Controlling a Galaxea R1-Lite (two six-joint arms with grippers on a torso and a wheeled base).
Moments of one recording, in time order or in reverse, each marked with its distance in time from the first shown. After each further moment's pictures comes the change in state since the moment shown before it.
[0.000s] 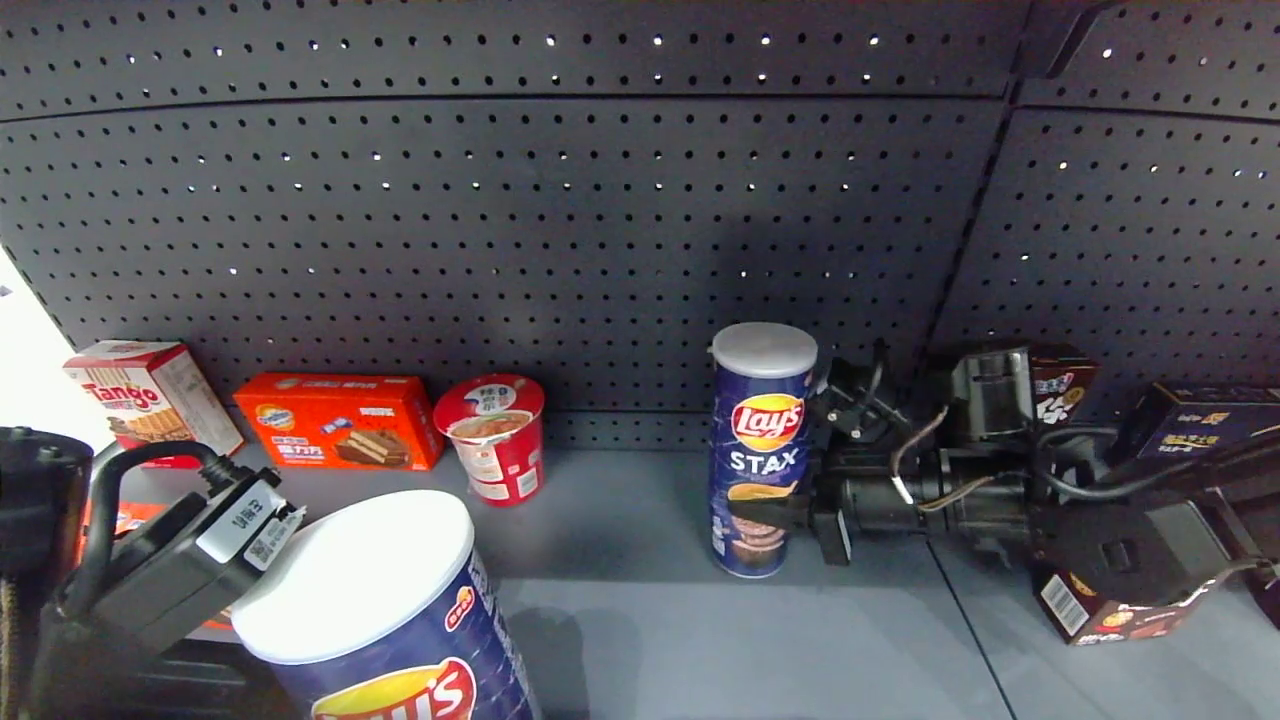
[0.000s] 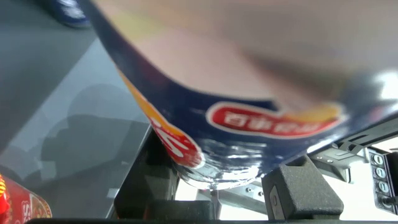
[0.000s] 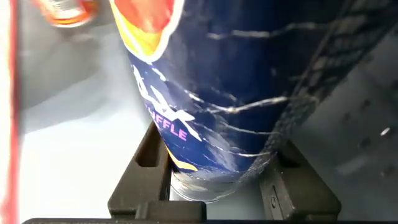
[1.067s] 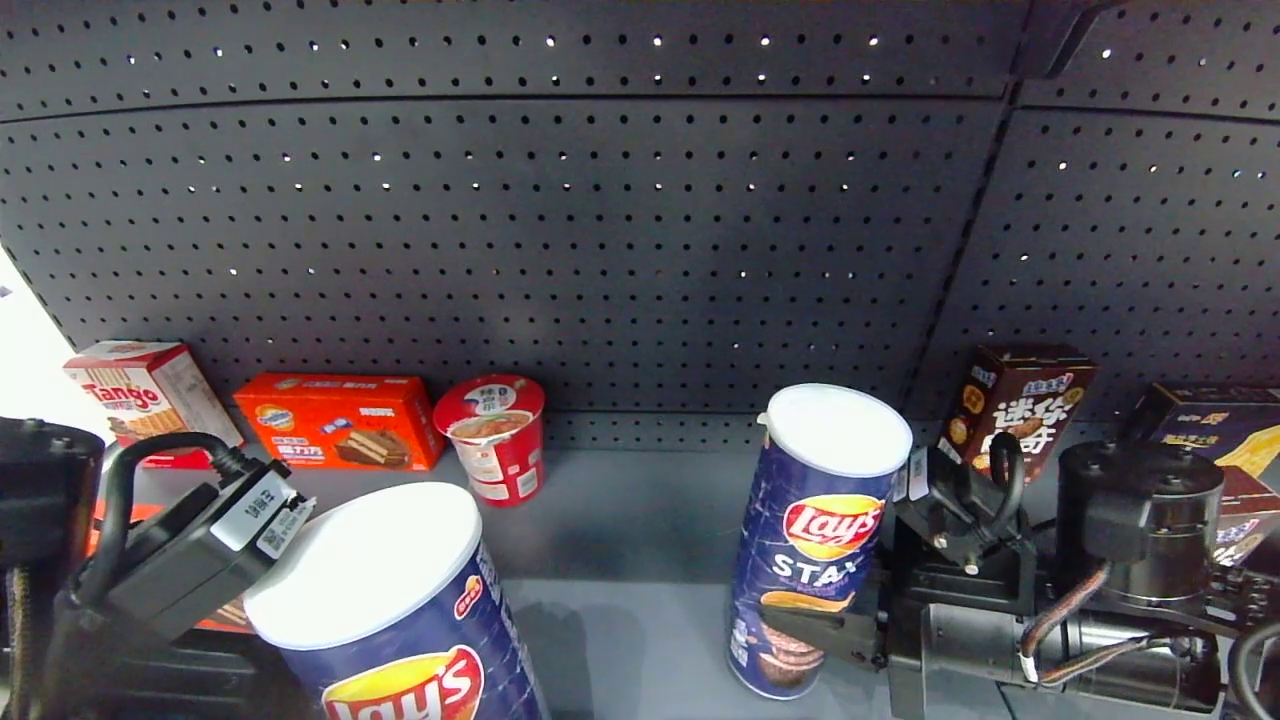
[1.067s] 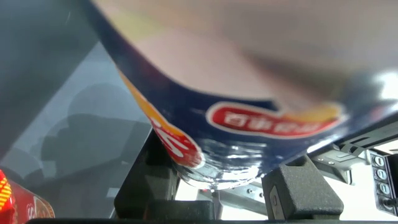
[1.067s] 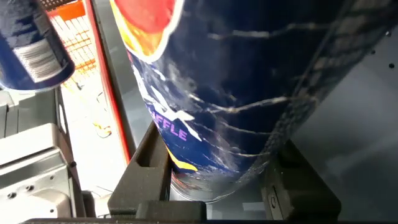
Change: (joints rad) left arm -0.002 0.013 -0.013 0.001 0.003 -0.001; right arm 0.148 -0.221 0.427 -0.311 -0.124 0.138
